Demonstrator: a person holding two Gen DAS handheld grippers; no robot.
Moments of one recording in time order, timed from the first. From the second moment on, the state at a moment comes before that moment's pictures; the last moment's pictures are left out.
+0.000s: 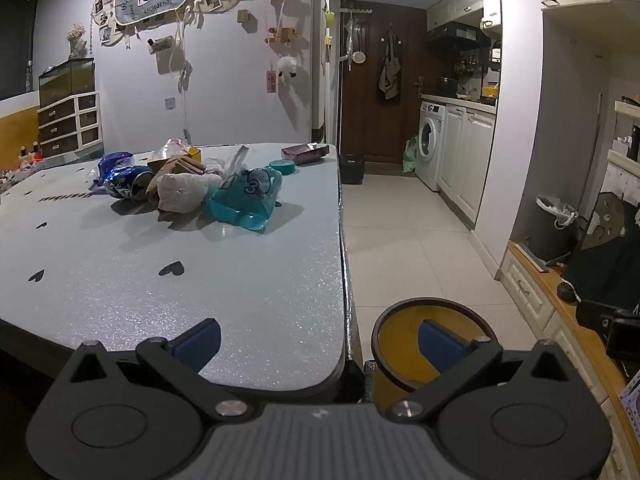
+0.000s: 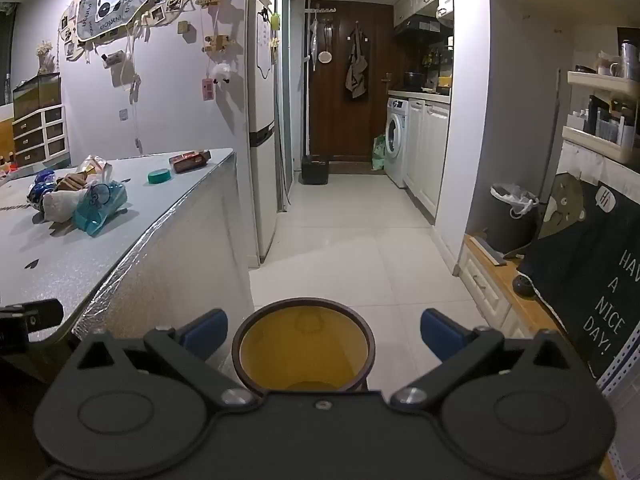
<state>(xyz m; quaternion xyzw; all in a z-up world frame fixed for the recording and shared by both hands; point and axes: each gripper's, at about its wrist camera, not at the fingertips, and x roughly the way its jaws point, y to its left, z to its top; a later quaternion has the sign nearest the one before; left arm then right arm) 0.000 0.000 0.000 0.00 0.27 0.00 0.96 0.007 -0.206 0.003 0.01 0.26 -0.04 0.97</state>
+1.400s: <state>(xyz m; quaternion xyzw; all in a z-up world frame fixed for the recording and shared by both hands) -0.002 0.005 -0.001 0.00 0.27 0.00 0.96 0.006 -0.205 0.009 0.01 0.25 -0.04 0.97</state>
